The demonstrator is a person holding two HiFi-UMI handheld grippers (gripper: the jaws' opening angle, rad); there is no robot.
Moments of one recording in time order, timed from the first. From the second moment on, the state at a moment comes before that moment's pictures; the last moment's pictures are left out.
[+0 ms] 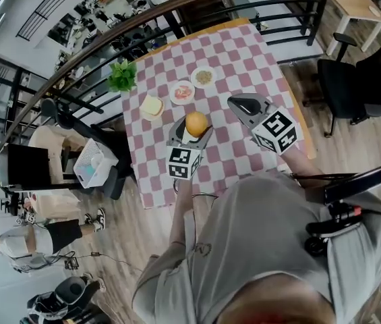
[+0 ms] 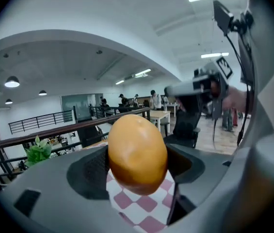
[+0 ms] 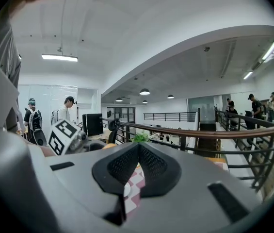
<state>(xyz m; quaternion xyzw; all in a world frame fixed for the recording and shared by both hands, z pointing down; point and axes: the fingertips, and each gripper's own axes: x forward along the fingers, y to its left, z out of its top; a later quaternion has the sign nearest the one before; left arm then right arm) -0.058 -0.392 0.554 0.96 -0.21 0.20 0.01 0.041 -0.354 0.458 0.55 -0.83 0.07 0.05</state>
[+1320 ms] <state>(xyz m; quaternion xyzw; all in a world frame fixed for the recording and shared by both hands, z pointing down) -0.040 -0.333 0.908 0.79 0.01 0.61 -0.03 0.057 -0.310 0.479 0.58 -0.80 0.10 0.08</state>
